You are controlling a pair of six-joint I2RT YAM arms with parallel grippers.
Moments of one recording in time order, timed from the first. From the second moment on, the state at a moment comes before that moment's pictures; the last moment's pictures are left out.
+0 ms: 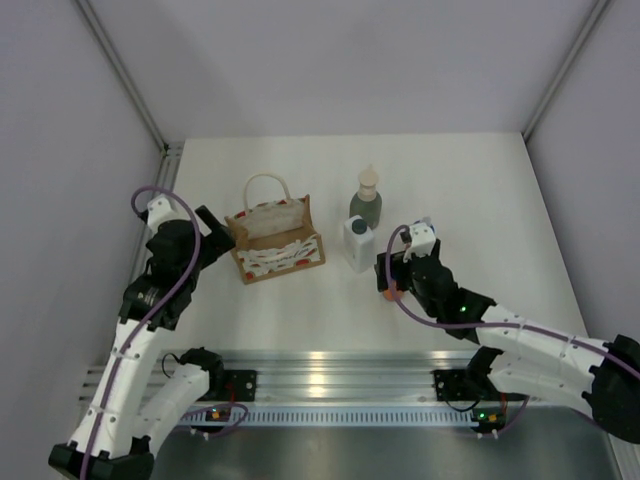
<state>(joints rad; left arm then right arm) -0.24 0.73 0.92 -0.68 -0.34 -0.65 0.85 0.95 0.45 0.09 0.48 0.26</state>
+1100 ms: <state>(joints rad) -0.24 0.44 1.21 -1.02 -0.47 -0.39 0.85 0.52 1.16 -0.95 0.74 0.30</state>
